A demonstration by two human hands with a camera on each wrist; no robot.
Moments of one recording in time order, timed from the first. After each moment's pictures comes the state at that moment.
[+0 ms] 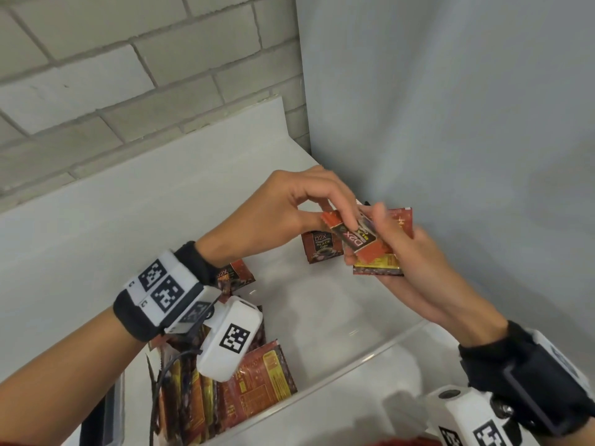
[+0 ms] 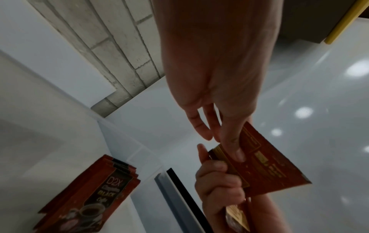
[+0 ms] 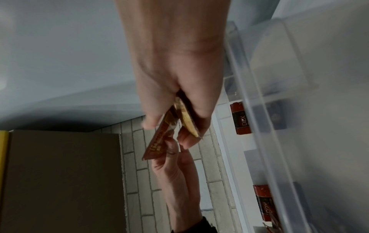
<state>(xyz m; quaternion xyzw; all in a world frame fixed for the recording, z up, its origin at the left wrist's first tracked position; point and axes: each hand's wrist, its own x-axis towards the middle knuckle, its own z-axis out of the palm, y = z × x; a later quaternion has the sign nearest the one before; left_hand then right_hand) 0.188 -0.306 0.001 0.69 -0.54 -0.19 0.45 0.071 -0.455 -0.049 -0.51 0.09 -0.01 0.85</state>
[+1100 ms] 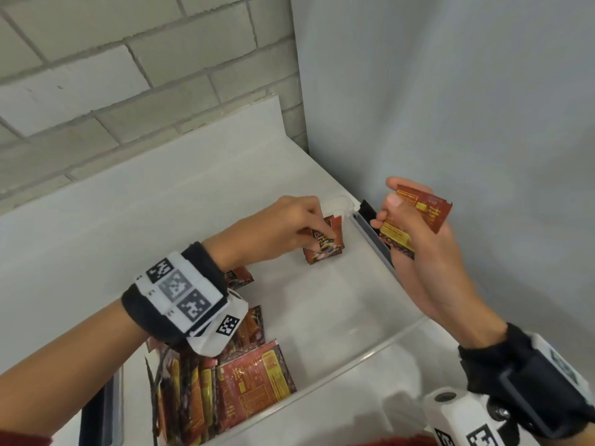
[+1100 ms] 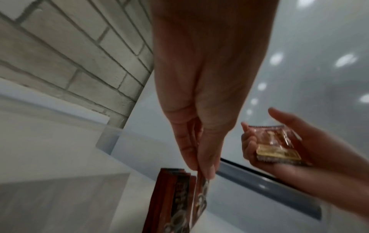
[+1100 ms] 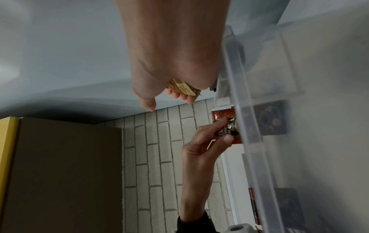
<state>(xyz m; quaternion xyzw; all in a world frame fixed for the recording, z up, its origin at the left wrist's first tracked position) 0.210 -0.306 -0.037 0.81 -0.54 -0.17 0.19 0.069 -0.456 -0.049 -0.50 0.17 -0.20 0.83</state>
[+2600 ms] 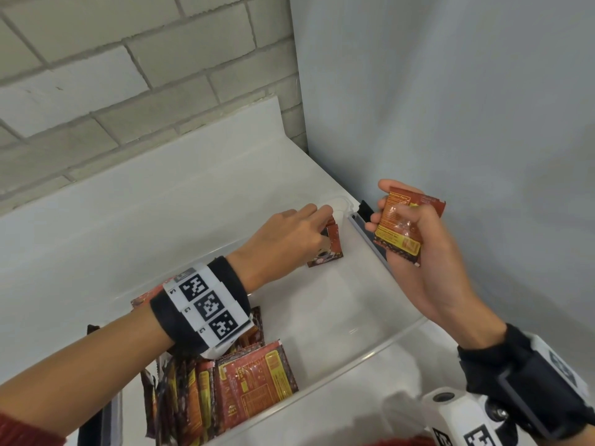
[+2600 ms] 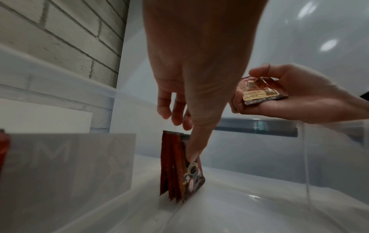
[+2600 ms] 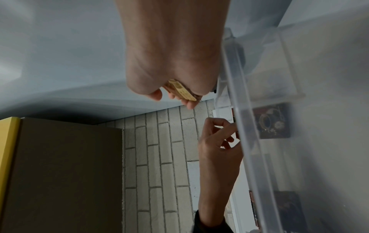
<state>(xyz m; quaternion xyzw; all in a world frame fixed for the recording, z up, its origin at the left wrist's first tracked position) 0.197 -0.313 -0.066 0.79 -0.60 0.09 -0.06 0.068 -0.459 -0.050 -0.44 0.16 -0.16 0.87</state>
